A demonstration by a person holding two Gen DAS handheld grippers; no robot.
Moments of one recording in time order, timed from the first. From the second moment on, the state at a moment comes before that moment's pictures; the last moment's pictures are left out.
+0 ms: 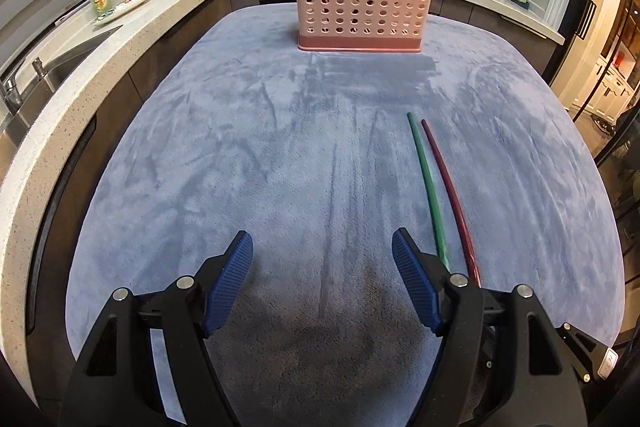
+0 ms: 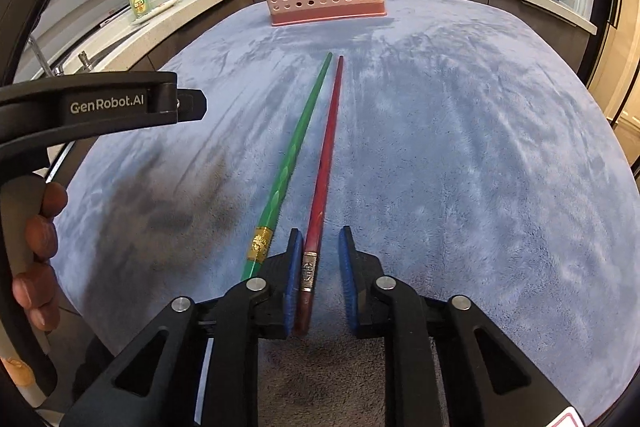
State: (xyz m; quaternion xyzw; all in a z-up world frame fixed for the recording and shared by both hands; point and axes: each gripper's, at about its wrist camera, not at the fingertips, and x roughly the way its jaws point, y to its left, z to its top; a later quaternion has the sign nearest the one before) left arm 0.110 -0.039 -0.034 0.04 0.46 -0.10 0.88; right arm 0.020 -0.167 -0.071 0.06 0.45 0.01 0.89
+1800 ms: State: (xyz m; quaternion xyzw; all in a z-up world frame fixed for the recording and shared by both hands) left arm 0.106 -0.042 0.016 0.00 0.45 -0.17 0.88; right arm 0.039 -0.212 0.037 0.10 0.33 -0.02 0.94
